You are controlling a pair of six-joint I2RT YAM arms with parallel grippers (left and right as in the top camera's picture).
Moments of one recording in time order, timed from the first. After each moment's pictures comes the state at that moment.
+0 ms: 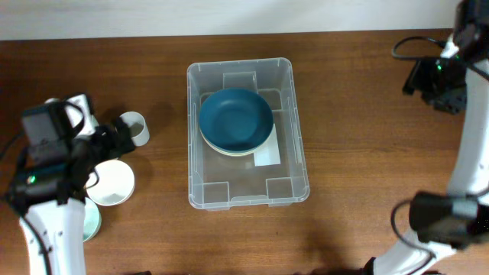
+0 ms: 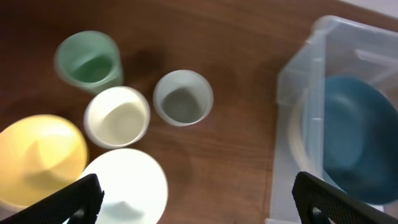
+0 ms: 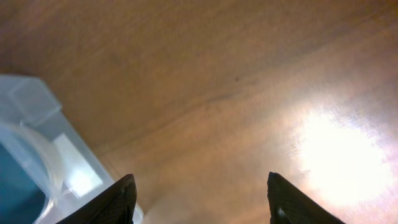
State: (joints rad) left arm 0.21 1.21 1.25 -0.91 0.11 -0.10; right arm -0.24 1.86 2.24 -1.69 0.00 0.29
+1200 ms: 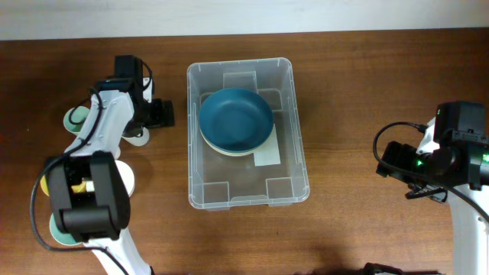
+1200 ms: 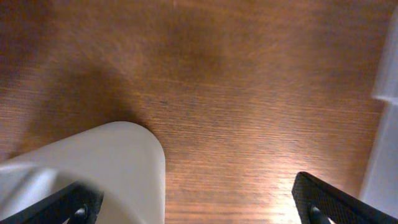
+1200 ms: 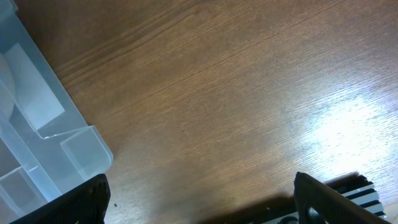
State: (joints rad) left arm 0.03 2.02 1.54 -0.86 0.00 -0.07; right arm -0.23 1.21 1.32 -1.41 -0.05 0.26
